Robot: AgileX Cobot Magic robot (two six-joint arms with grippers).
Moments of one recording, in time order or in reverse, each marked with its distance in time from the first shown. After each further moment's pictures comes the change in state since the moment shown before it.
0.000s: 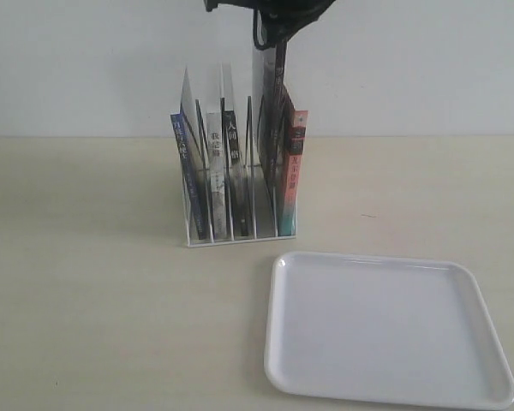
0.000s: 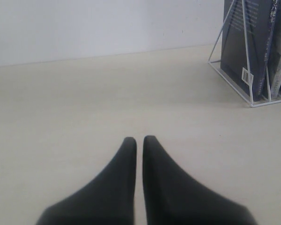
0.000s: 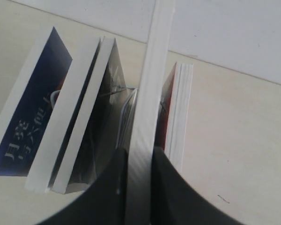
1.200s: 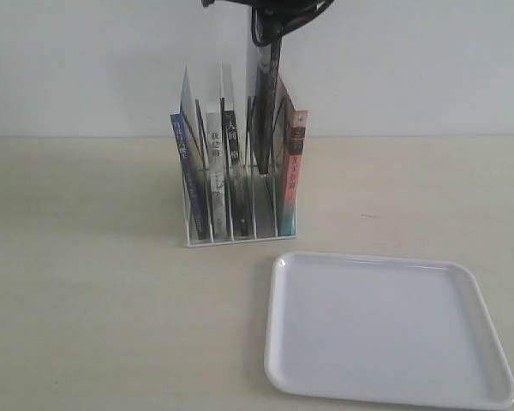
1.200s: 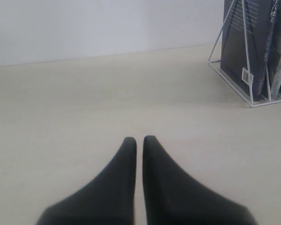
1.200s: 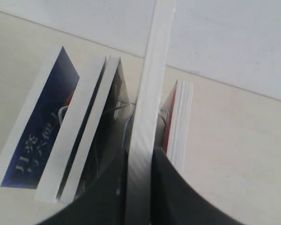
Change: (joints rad) left arm 0.000 0.000 0.000 0.000 0.000 0.000; right arm 0.000 -0.020 0.013 0.002 -0.053 -0.003
